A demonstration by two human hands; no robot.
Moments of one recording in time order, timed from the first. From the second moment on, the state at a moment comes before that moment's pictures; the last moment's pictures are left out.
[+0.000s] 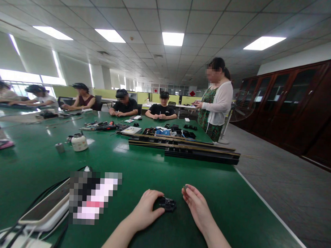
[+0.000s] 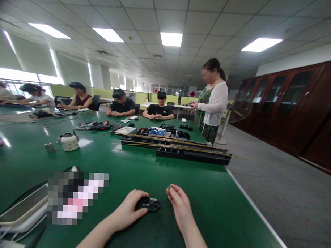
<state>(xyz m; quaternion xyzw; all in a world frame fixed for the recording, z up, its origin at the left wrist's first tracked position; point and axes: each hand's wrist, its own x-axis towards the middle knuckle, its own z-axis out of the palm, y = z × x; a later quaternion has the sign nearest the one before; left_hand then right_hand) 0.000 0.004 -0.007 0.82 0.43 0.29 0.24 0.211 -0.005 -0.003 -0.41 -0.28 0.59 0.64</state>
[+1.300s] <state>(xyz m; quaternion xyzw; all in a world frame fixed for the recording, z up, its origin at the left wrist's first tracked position) 0.001 0.002 -0.005 0.83 0.43 0.28 0.23 0.208 -0.007 -0.005 -0.45 -0.34 0.55 0.62</state>
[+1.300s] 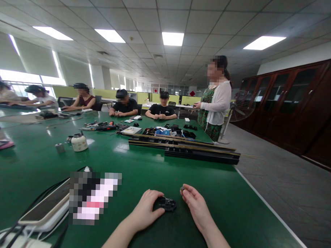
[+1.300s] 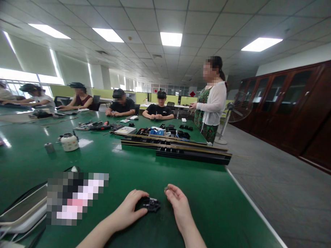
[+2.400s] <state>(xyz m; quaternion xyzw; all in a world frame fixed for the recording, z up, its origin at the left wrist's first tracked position) 0.000 0.003 -0.007 0.83 0.43 0.28 0.23 0.190 -0.019 0.000 -0.49 -0.68 0.34 0.43</state>
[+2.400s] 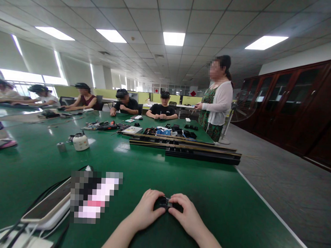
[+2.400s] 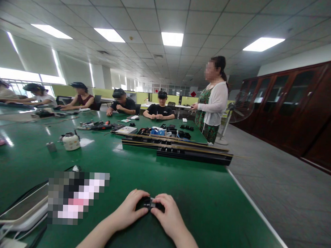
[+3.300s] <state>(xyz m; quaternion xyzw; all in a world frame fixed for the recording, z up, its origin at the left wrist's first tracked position) 0.000 0.005 -0.010 0.83 0.43 0.27 0.22 0.196 -0.010 -0.008 -0.54 -0.61 0.38 0.44</state>
